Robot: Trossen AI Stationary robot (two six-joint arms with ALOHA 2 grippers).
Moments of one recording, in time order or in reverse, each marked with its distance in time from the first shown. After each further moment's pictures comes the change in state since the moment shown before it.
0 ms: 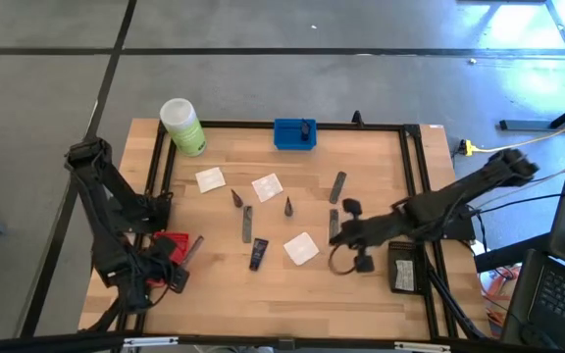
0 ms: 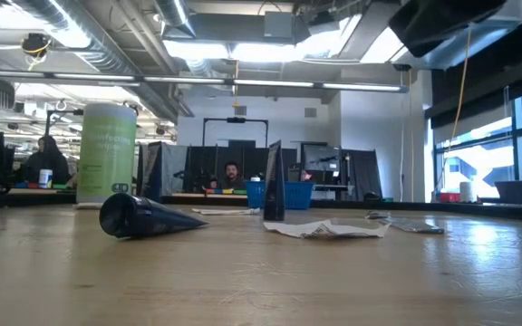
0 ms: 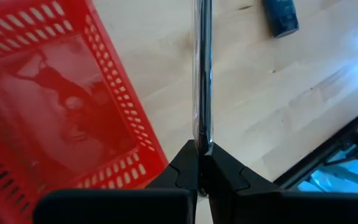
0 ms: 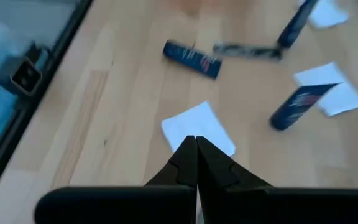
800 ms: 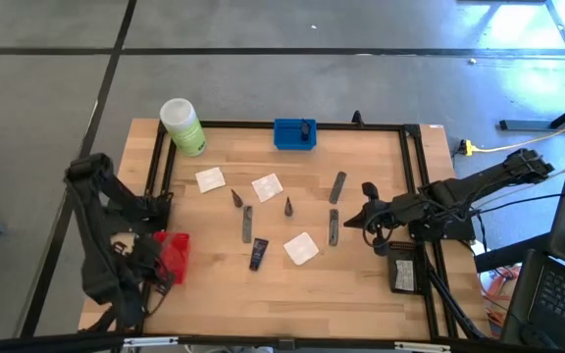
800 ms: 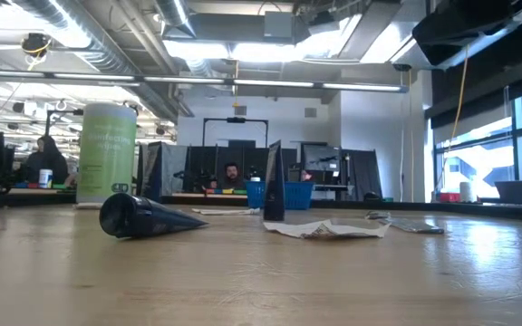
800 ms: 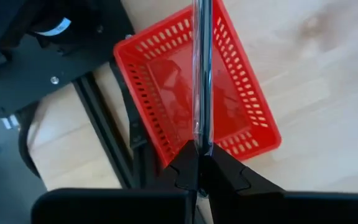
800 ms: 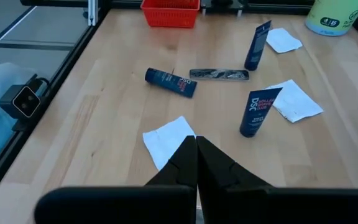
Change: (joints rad) left arm -0.017 0.198 0.287 -0.482 0.315 -0.012; right arm -0.061 -0.307 -0.200 0.075 0.000 -0.033
